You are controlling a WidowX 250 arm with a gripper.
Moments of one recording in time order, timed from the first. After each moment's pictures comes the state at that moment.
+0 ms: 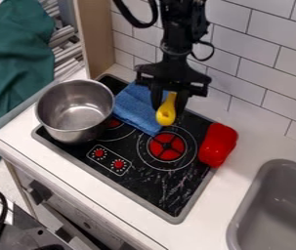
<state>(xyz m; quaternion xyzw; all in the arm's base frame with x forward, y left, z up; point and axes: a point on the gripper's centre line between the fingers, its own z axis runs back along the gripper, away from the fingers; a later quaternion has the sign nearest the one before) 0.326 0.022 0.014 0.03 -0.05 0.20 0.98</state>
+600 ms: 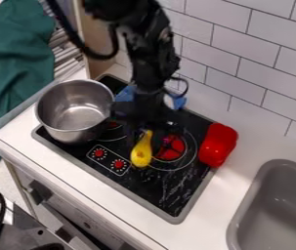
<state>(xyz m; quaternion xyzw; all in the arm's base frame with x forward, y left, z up) 0.257 0.024 -0.002 0.01 -0.03 0.19 0.98</state>
